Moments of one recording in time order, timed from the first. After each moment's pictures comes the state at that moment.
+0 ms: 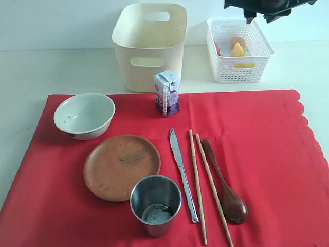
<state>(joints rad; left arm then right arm) -0.07 0.00 0.00 -0.01 0.24 0.01 0.25 2.02 -1.76 -0.35 0.83 0.51</state>
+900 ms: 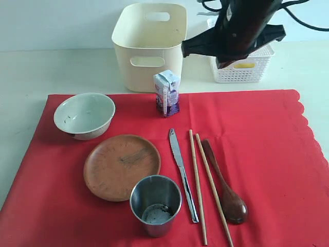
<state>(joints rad) -0.07 0.00 0.00 -0.01 0.24 0.01 0.53 1.78 -1.38 -0.29 0.82 0.50</state>
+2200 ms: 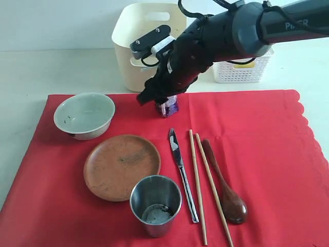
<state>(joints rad) -0.07 0.00 0.00 -0.01 0.24 0.01 0.63 2.08 -1.41 -0.34 0.43 0.24</state>
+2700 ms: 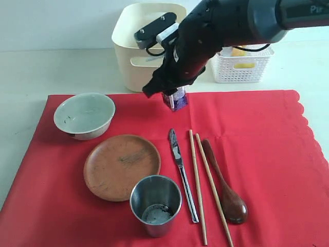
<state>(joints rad) -0.07 0.00 0.00 -0.01 0.24 0.01 0.63 1.99 -1.41 -0.36 0.54 0.24</state>
